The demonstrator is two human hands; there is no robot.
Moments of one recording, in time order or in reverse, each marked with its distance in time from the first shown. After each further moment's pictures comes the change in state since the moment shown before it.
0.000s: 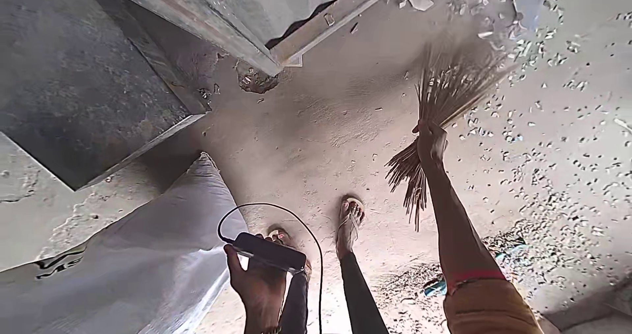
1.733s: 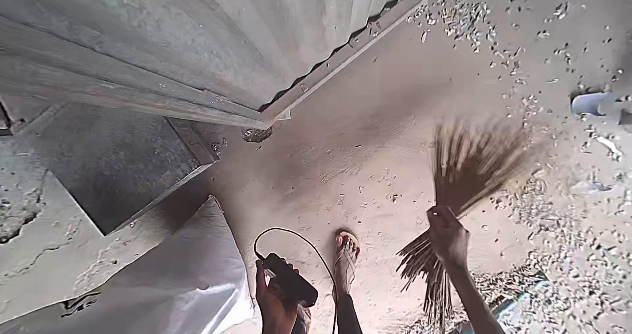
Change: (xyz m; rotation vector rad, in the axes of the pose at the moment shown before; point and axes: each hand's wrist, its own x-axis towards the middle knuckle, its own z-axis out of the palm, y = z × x) left_hand -0.002 -0.054 0.022 0.149 -0.077 -0.059; right_hand -0.097 0.093 -0.103 -0.058 0.058 -0.168
